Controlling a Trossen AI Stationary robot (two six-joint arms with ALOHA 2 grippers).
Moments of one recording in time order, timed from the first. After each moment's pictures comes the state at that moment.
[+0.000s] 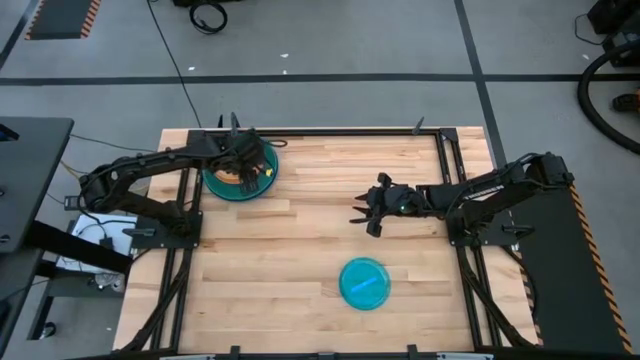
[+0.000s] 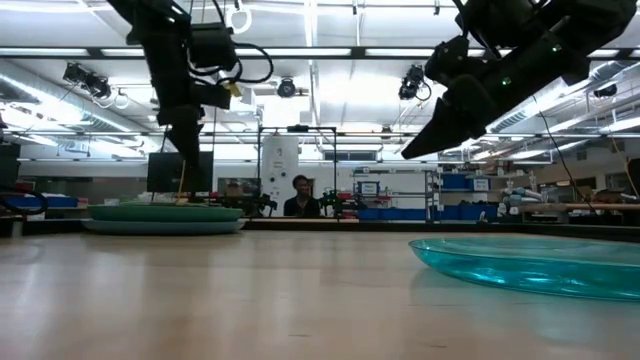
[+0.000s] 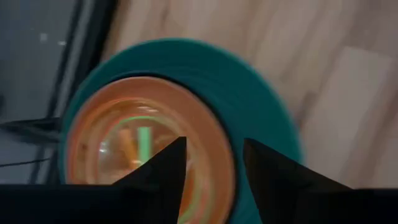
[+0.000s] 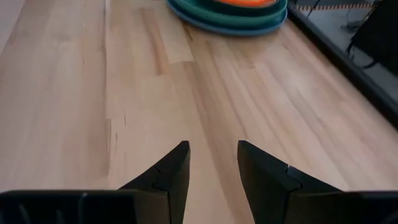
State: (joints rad) left arm 0.51 1.31 0.92 -0.76 -0.23 0.24; right arm 0.02 1.28 0.52 0.19 0.31 0.06
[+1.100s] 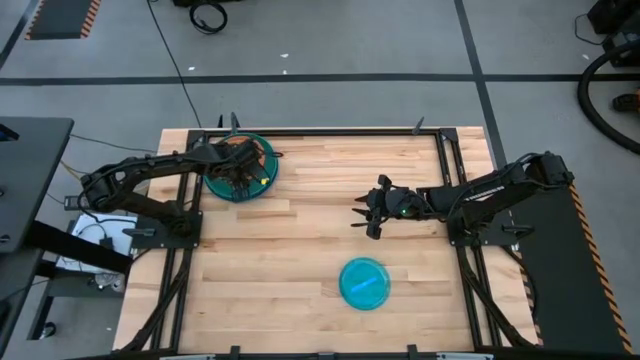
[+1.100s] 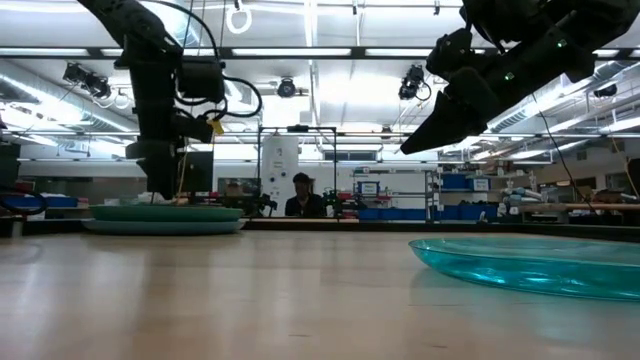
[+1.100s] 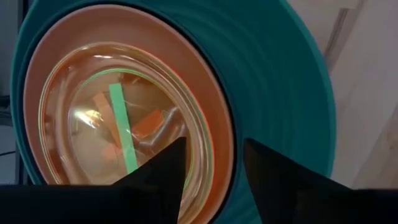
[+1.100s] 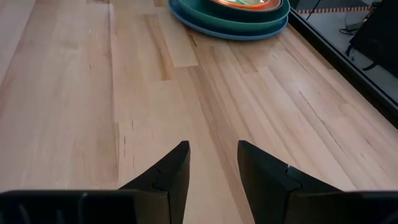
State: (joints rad) left arm 0.55 1.33 0.77 -0.71 -0.26 0.34; right arm 0.06 1.28 0.52 0.21 0.35 0.09
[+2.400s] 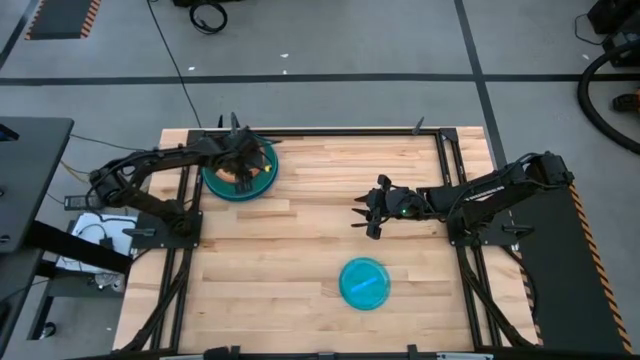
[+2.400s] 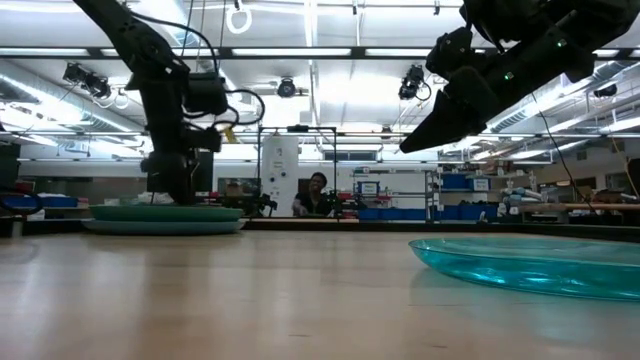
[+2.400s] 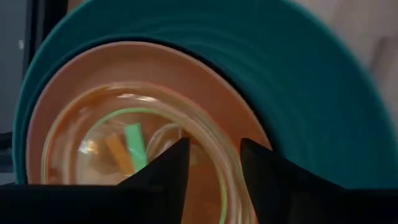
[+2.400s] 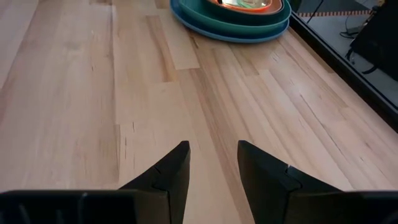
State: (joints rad) left arm 0.69 1.41 0.76 -0.54 -0.14 0.52; right arm 0.06 1.28 0.52 0.22 0.35 0.07
